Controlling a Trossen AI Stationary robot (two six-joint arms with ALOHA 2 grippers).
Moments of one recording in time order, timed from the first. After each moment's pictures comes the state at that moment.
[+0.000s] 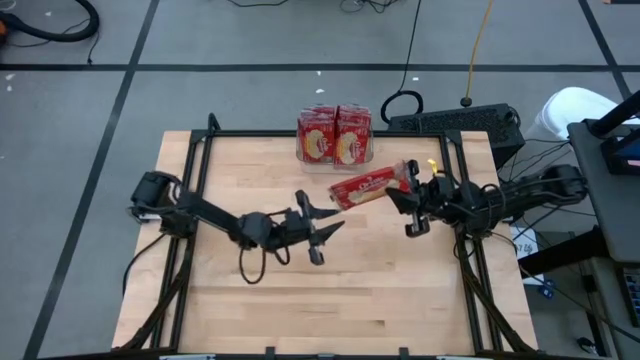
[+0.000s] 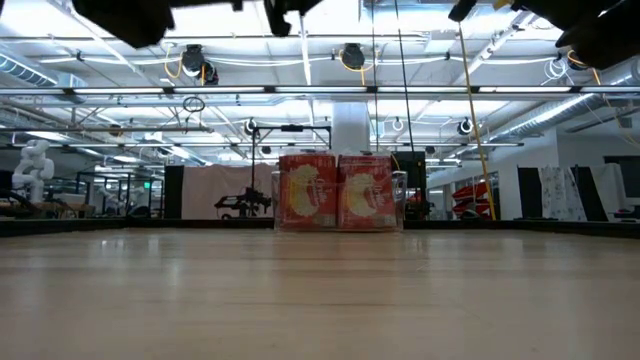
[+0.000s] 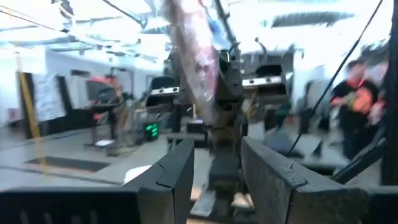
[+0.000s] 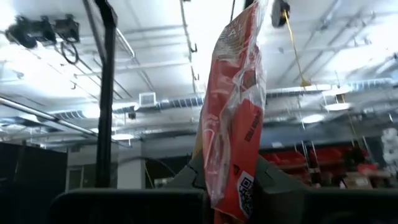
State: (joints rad) left arm -0.26 1.76 0.89 1.24 -0.46 0.17; right arm 0.10 1.12 0.35 1.45 0.10 0.05
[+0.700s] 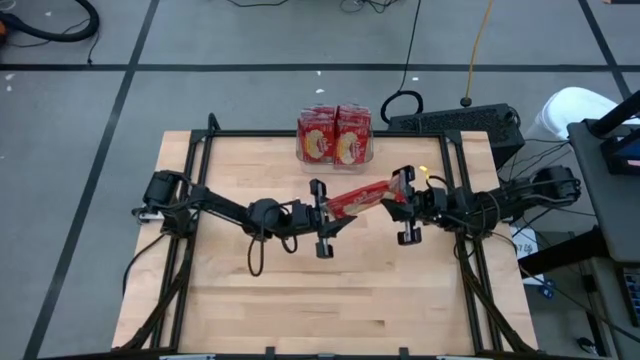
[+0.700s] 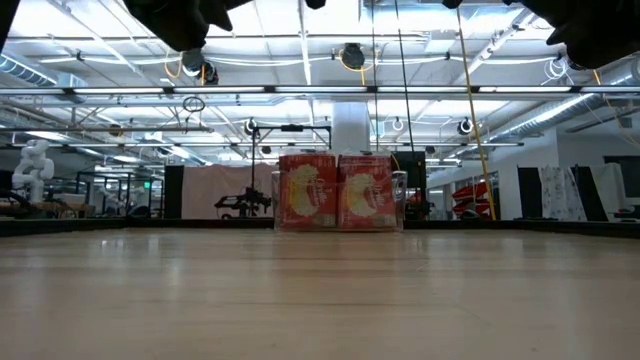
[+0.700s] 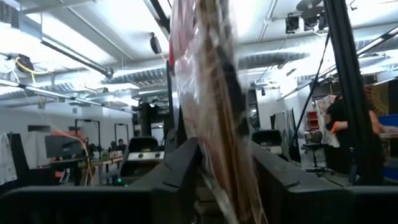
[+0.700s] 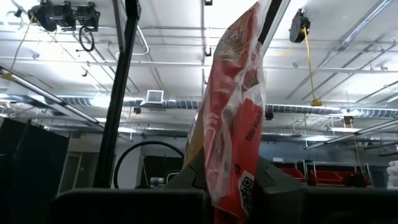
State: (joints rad) left arm -0.17 1.84 1.04 1.34 -0.15 0.24; right arm 0.11 1.24 0.39 1.55 0.07 -0.08
